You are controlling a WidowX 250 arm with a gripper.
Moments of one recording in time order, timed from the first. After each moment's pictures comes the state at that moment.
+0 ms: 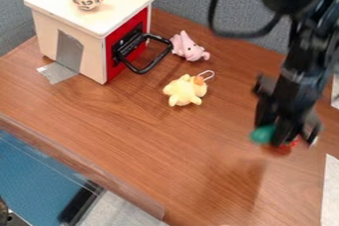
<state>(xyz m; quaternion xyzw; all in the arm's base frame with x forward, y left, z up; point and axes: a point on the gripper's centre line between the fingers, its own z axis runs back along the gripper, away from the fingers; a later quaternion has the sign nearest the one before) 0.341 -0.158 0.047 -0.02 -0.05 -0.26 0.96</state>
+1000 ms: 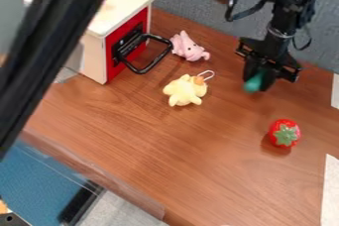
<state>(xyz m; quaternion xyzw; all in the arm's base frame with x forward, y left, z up) 0.465 -0.103 0.006 0.02 -0.08 -0.03 1.00</state>
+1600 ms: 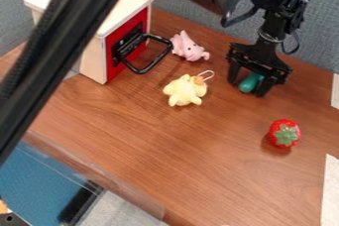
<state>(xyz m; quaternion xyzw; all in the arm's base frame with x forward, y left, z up) 0.461 -0.089 0.003 0.04 -0.06 0.02 1.00</state>
